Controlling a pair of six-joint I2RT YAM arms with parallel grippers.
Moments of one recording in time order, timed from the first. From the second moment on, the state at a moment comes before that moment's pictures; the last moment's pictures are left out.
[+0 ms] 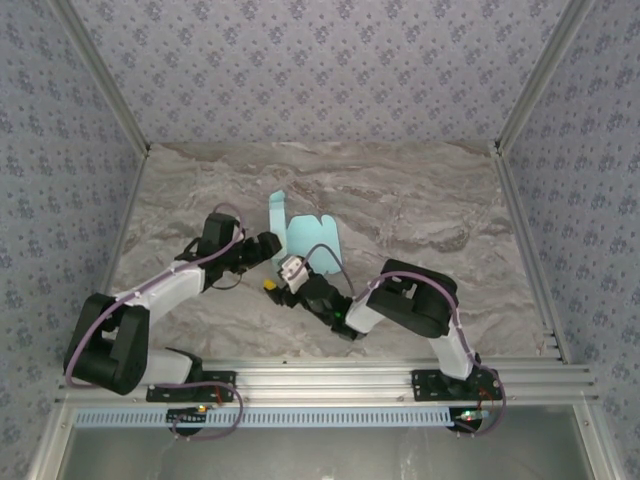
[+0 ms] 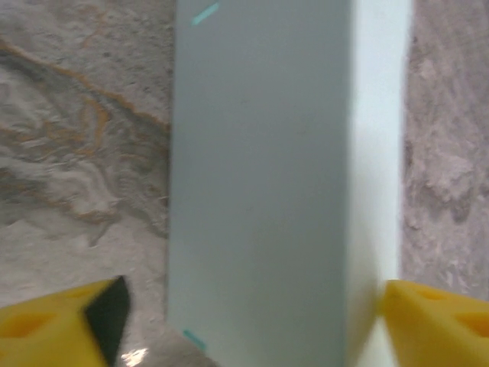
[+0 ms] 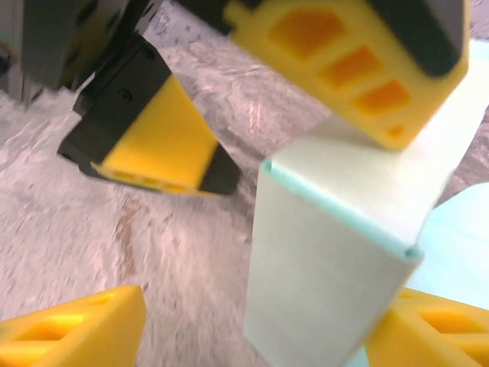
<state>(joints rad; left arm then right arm) -0.34 1.34 0.65 -0.12 0.33 -0.75 1.10 2.03 0.71 1.11 0.28 0.02</state>
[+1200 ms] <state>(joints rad) -0.56 1.52 1.06 -0.71 0.12 -0.47 0.64 1.39 0.40 0.97 -0.11 -0.02</state>
